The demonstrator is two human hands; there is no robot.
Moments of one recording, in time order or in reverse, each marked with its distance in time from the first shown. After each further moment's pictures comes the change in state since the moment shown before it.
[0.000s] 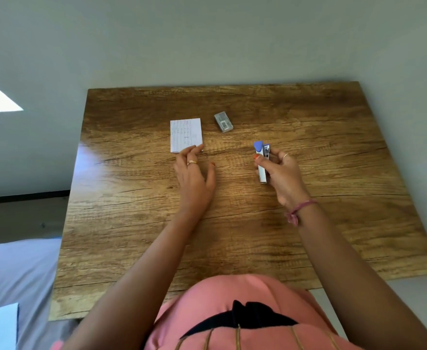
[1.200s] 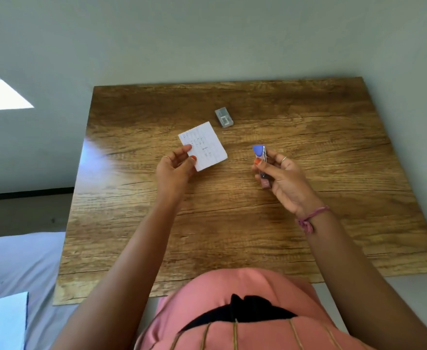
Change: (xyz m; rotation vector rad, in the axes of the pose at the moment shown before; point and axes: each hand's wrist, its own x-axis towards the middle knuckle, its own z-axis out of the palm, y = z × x) left_hand 0.002 0.014 -0.043 -0.711 -0.015 -0.511; right_hand -0.028 -0.003 -0.017 0.189 -0.260 0.091
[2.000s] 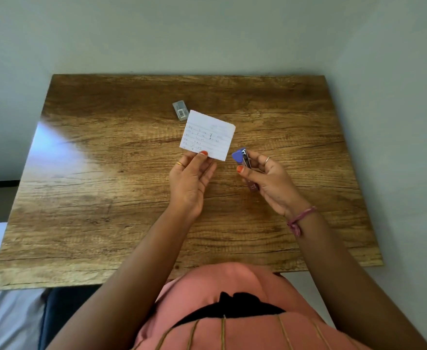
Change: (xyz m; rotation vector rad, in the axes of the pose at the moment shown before) left_hand -0.072 -0.018 0.123 -0.473 -0.032 -0.203; right_hand -0.019 -0.019 -0.082 -0.166 -0.095 -0.048
